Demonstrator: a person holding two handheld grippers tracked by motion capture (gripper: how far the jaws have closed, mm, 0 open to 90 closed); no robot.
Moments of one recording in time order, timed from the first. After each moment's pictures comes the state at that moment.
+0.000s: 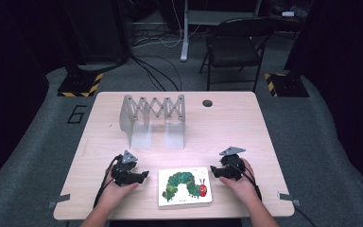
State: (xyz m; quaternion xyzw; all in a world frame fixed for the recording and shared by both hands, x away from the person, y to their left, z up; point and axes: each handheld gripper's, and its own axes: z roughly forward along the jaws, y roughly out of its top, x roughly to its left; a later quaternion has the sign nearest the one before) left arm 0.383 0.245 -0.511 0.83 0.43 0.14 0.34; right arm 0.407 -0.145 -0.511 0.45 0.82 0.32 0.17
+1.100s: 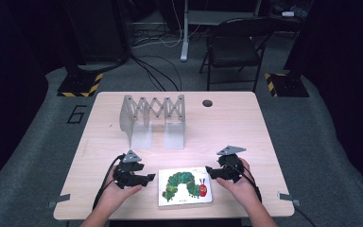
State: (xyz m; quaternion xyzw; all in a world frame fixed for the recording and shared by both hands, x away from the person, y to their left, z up) left arm 0.363 0.225 -0.470 0.83 0.40 0.09 0.37; right arm 0.386 -0.129 -0.473 0.44 0.82 0.34 0.15
